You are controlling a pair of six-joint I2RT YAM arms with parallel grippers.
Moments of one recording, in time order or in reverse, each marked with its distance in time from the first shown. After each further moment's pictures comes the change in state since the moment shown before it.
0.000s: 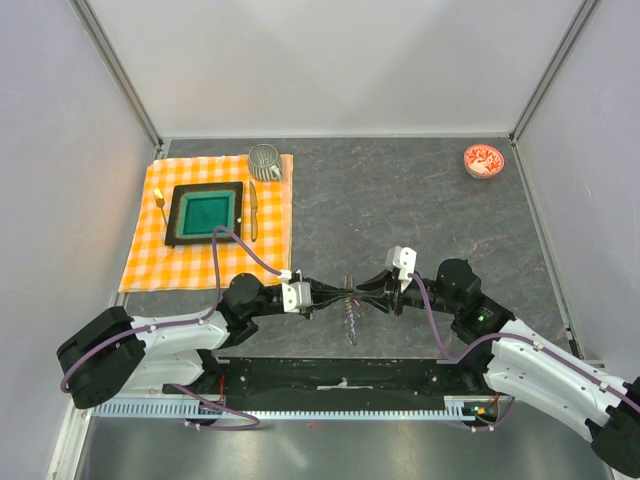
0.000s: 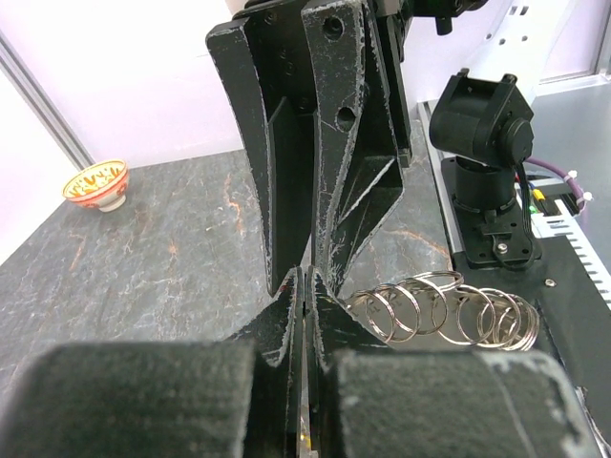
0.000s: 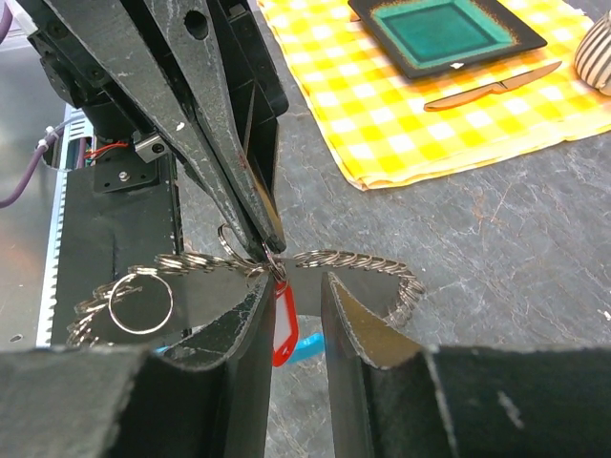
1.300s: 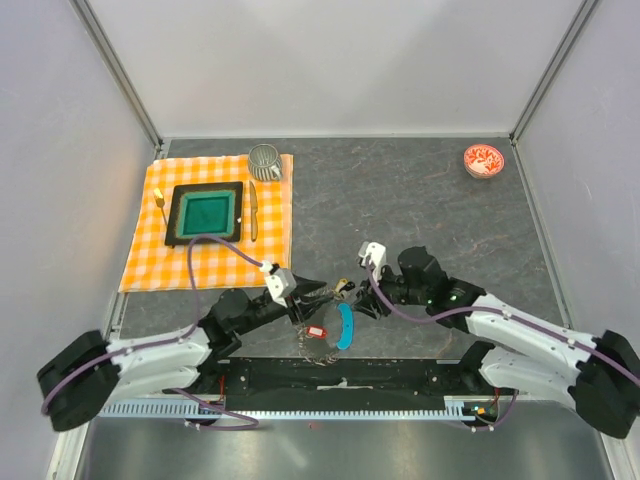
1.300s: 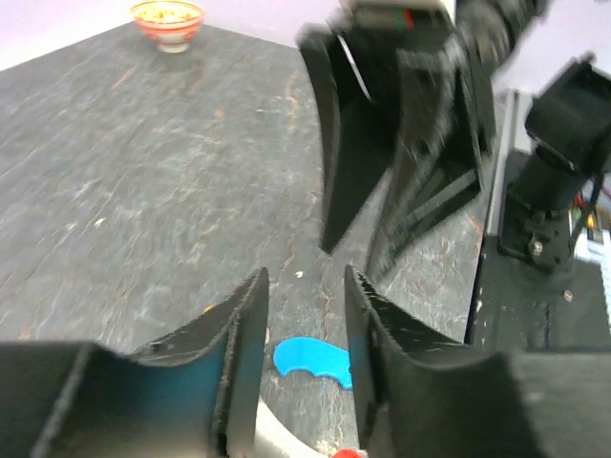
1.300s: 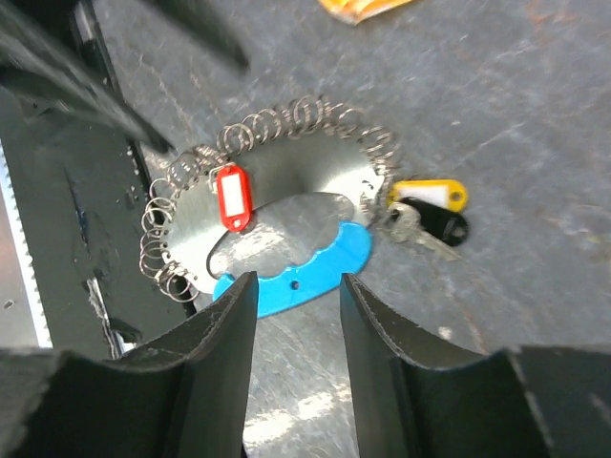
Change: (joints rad) left arm 0.000 -0.122 -0.166 -0.079 -0.296 -0.224; right arm 0.029 0.258 0.123 -0.250 0.132 0.052
